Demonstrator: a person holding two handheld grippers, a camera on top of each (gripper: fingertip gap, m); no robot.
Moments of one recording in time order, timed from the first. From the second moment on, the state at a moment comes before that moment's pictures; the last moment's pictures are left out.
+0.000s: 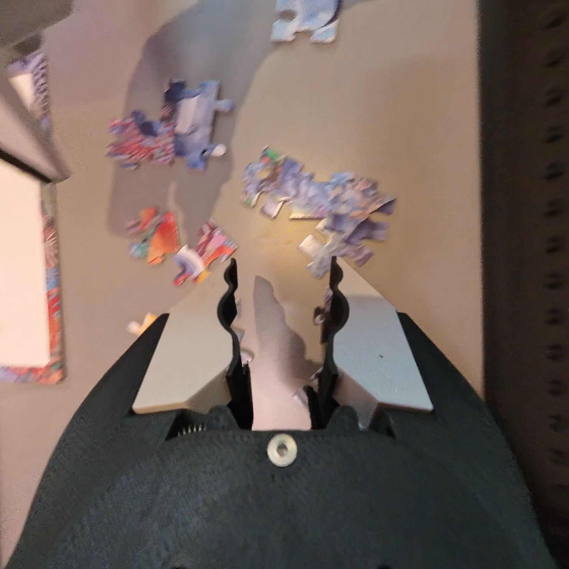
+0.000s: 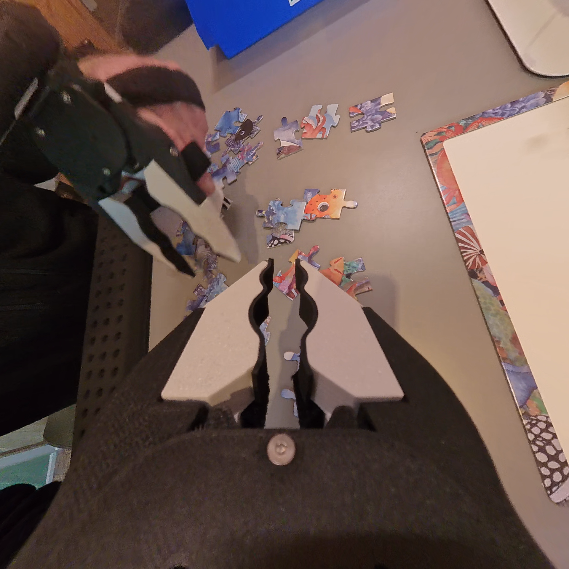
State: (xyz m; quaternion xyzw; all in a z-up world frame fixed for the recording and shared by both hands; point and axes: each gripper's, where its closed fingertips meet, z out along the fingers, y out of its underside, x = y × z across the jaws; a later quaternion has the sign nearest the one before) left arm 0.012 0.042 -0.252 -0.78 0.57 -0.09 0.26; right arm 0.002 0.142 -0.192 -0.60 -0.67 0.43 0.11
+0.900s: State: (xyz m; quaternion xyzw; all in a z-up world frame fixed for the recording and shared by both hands) left arm 0.049 0.016 -0.279 -0.75 0.61 -0.12 0.24; right arm 0.009 0.138 -0.194 -0.59 -0.68 0.42 0.10
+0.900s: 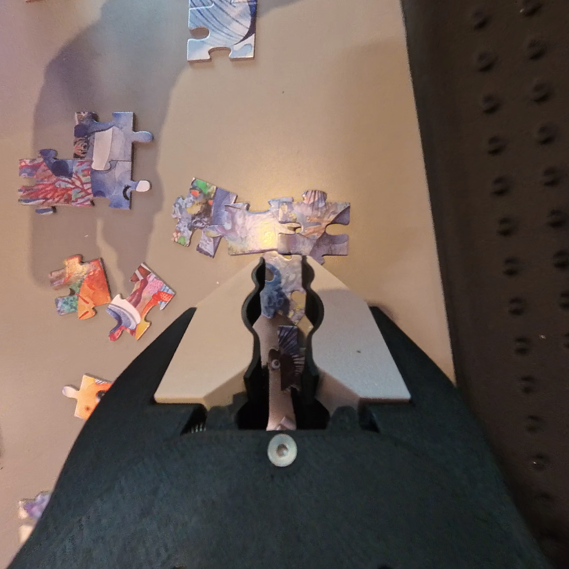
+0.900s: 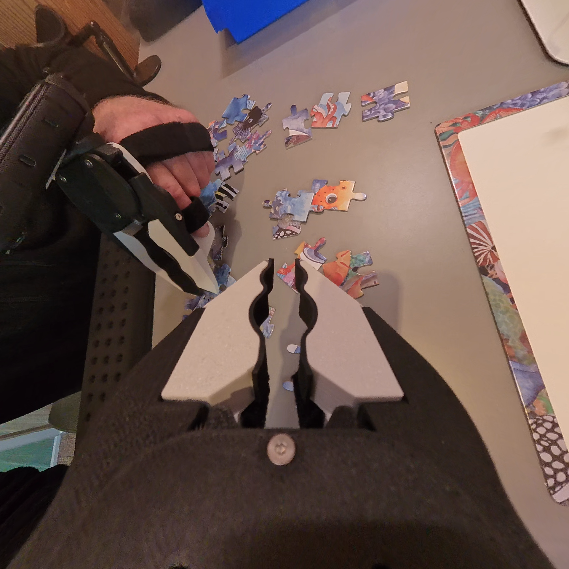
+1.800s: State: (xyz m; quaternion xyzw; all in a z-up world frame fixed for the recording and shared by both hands) left arm 0.041 0.053 -0.262 -0.75 0.58 -0.06 0.31; right arm 0.013 0.141 -0.188 -0.59 -0.68 0.42 0.10
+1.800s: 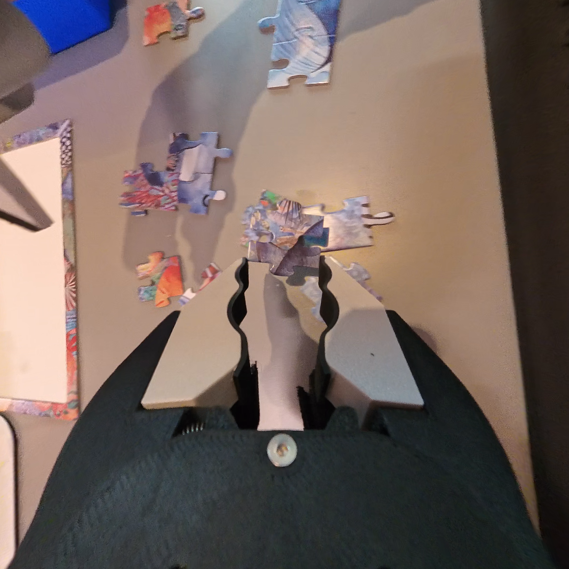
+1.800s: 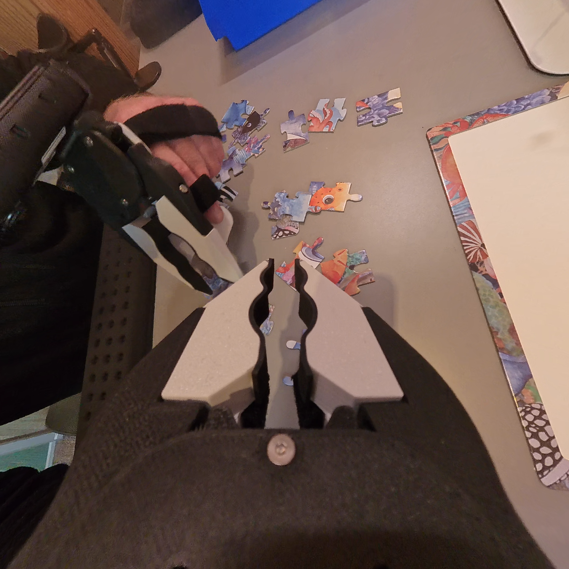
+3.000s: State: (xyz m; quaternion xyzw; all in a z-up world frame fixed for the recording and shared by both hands) left arm 0.024 0.156 -0.283 -0.76 0.60 -0.08 0.22; right arm 0.036 0.181 -0.203 -0.64 -0.65 0.40 0.11
